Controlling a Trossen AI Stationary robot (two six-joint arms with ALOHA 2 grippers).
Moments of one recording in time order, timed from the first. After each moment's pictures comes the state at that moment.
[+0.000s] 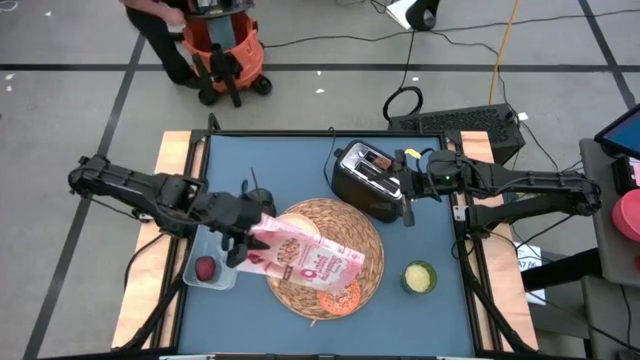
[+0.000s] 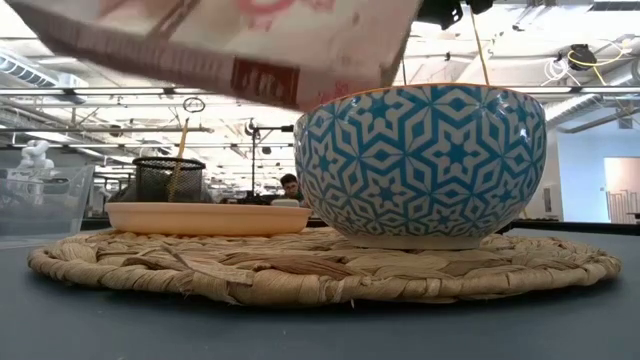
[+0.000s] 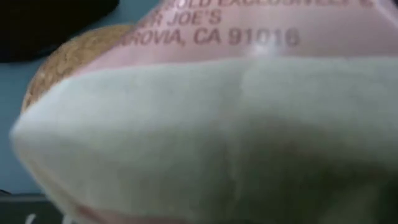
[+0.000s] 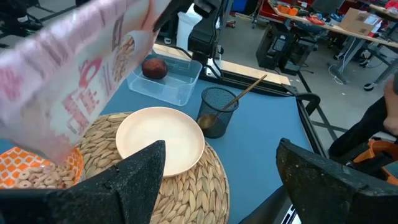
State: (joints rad) left arm -0.29 1.14 1.17 -0.77 0.03 -0.45; right arm -0.09 0.94 0.87 -0.27 -0.10 -0.25
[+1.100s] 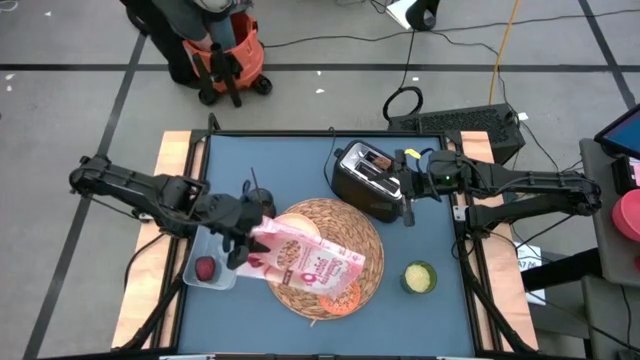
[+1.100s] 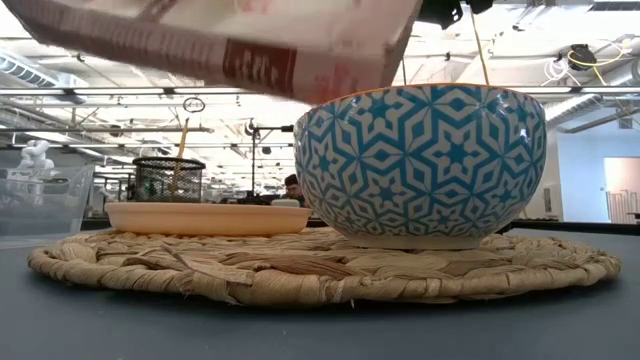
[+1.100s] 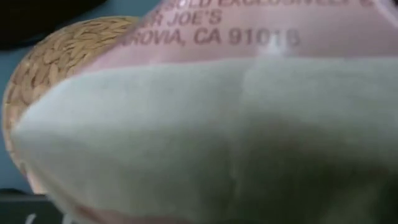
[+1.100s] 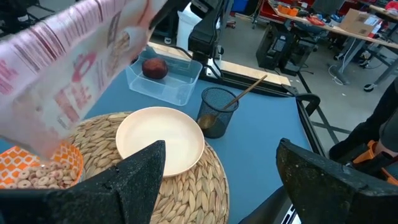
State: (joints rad) left arm -0.29 1.14 1.17 -0.75 0.05 -0.51; right arm -0.09 0.94 0.87 -0.27 -0.10 -0.26
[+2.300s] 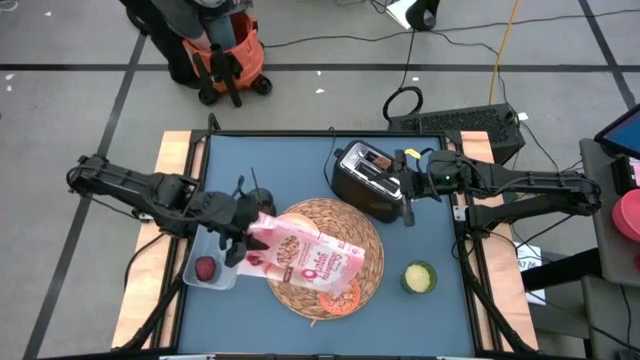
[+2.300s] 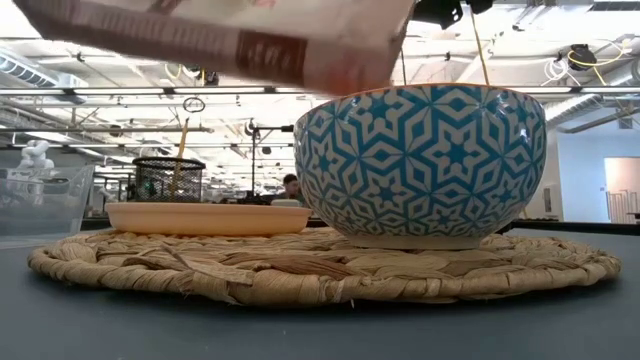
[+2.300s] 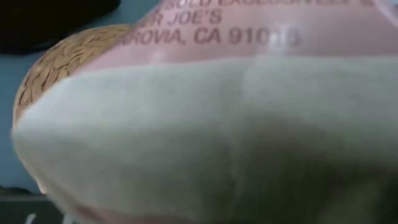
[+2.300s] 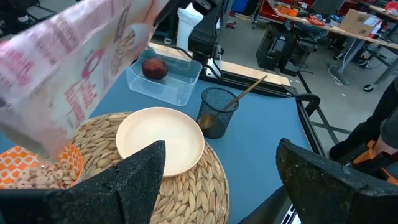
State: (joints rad) left arm -0.30 1.12 1.17 -0.76 0.02 -0.53; right arm -0.09 0.94 0.87 -0.27 -0.10 -0.26
